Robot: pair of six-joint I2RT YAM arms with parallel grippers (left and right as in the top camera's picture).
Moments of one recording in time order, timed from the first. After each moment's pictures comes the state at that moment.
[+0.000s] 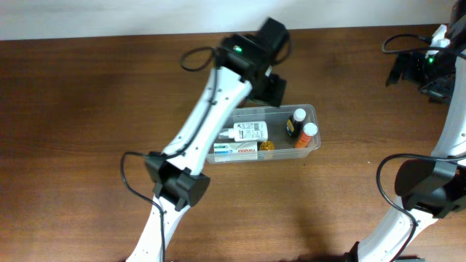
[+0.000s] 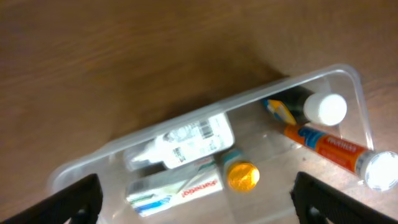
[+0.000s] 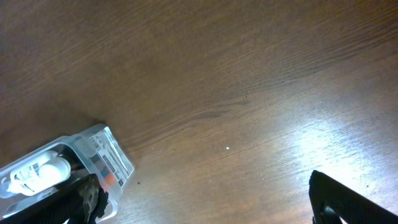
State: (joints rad) left arm -0.62 2.45 2.83 -1.63 -0.02 -0.31; right arm -0.36 2.07 2.38 -1.69 -0.07 0.12
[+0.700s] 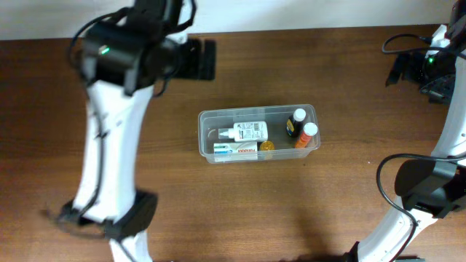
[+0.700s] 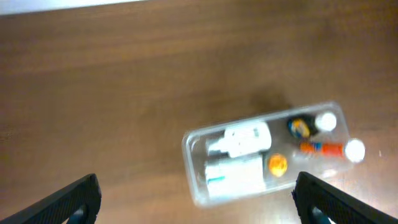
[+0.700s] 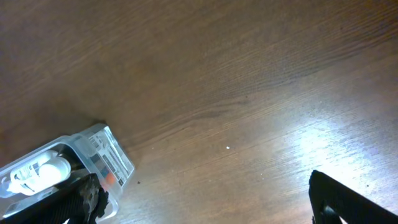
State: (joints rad) left arm -0.36 1.99 2.71 -1.69 -0.02 -0.21; right arm -0.36 2.07 2.38 -1.69 -0.07 0.12
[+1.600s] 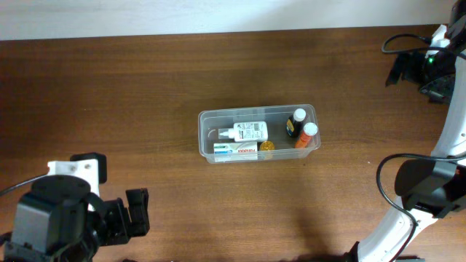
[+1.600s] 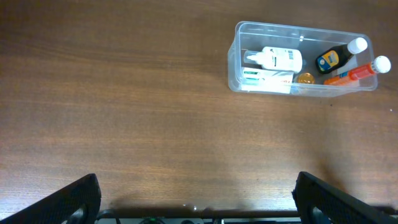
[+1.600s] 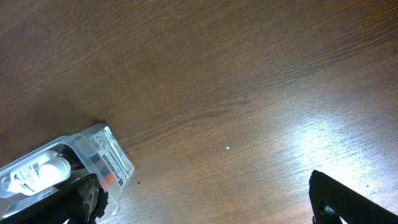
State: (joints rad) left arm -0.35 0.94 1.70 -1.69 -0.11 -0.41; right arm -0.36 2.07 2.38 -1.69 -0.07 0.12
